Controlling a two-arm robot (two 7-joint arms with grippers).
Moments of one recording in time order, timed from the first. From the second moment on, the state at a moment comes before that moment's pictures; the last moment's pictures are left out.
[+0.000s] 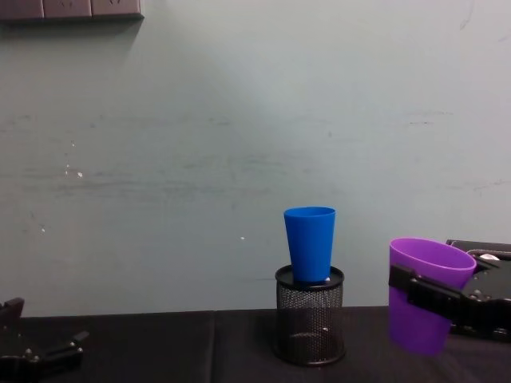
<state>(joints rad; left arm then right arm) -0.20 0.60 0.45 -1.41 -0.25 -0.12 0.03 0.14 0.39 -0.26 -1.45 0.42 -0.22 0.48</state>
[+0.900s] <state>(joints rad) -0.20 0.60 0.45 -1.41 -0.25 -0.12 0.03 0.14 0.39 -0.26 -1.45 0.42 -0.22 0.48</state>
